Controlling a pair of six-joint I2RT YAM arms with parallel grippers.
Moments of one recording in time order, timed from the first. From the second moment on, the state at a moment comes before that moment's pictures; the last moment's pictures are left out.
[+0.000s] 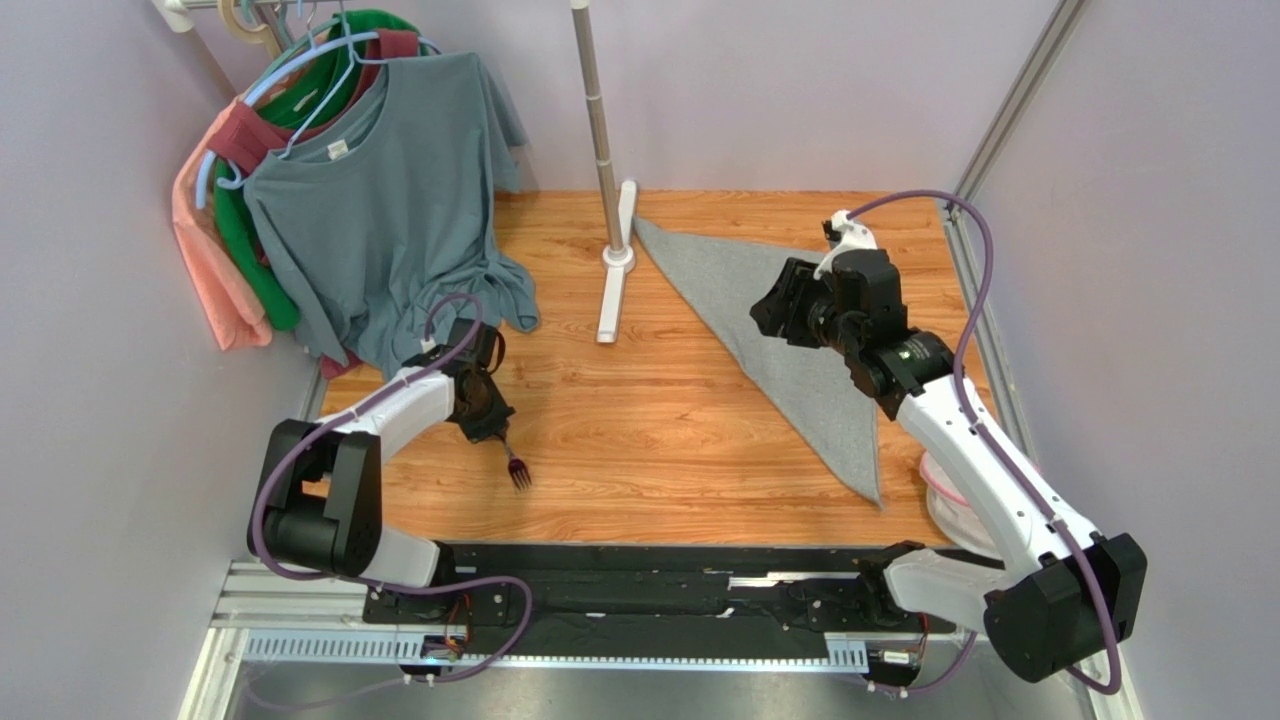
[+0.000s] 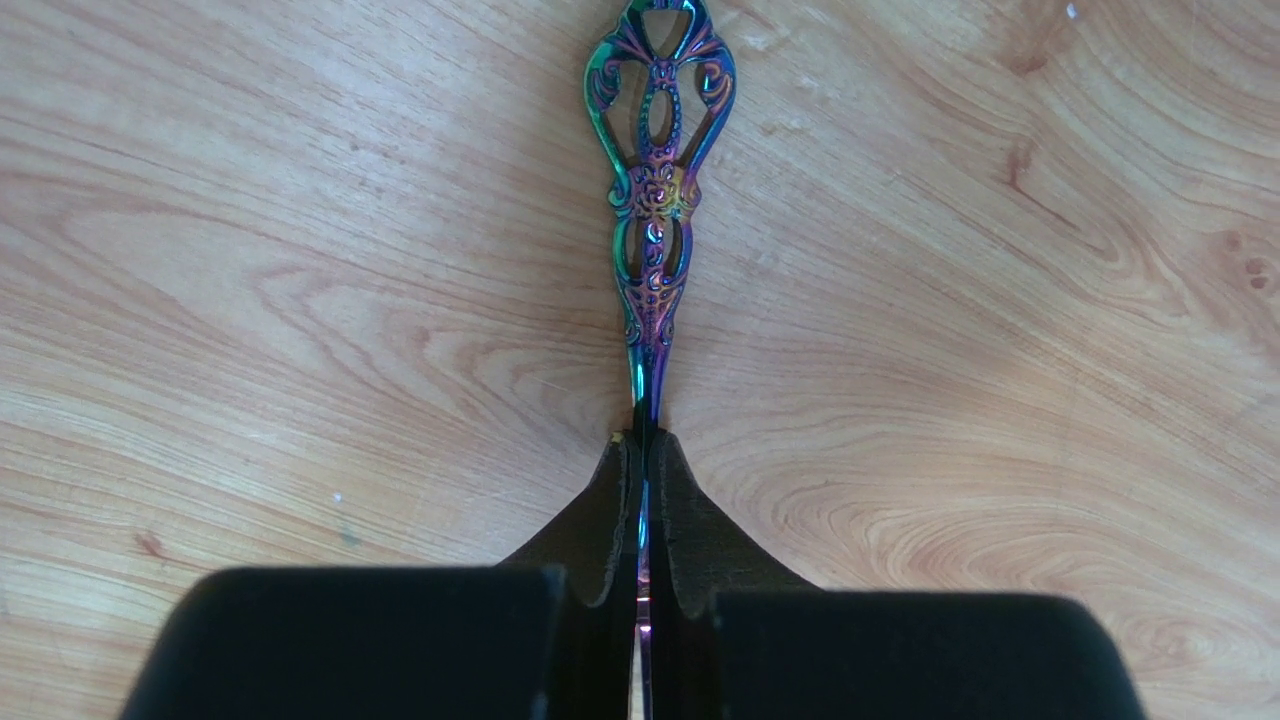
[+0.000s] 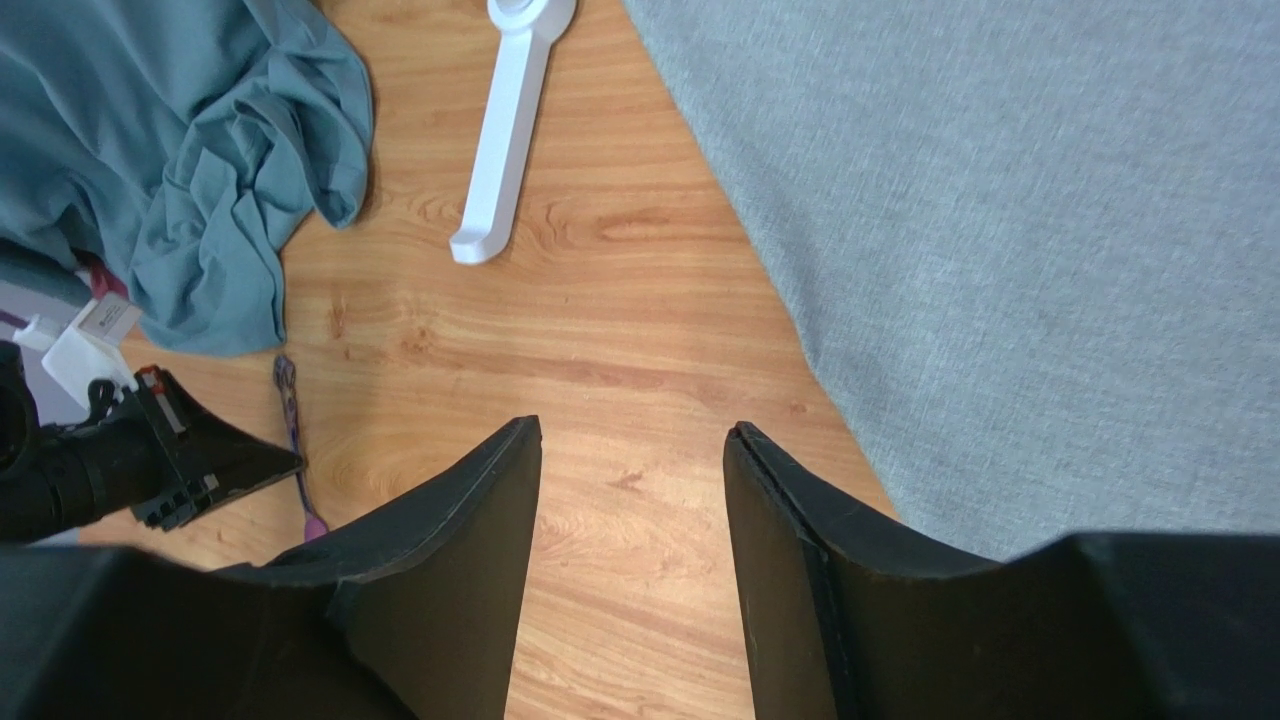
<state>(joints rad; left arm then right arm) -0.20 1.43 0.74 -0.54 -0.11 -0.74 0.38 1.15 1.08 -0.41 -0.01 0.49</state>
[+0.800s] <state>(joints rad) -0.41 1.23 0.83 -0.44 0.05 -0.90 0.74 1.46 0.91 0.04 -0.43 0.71</state>
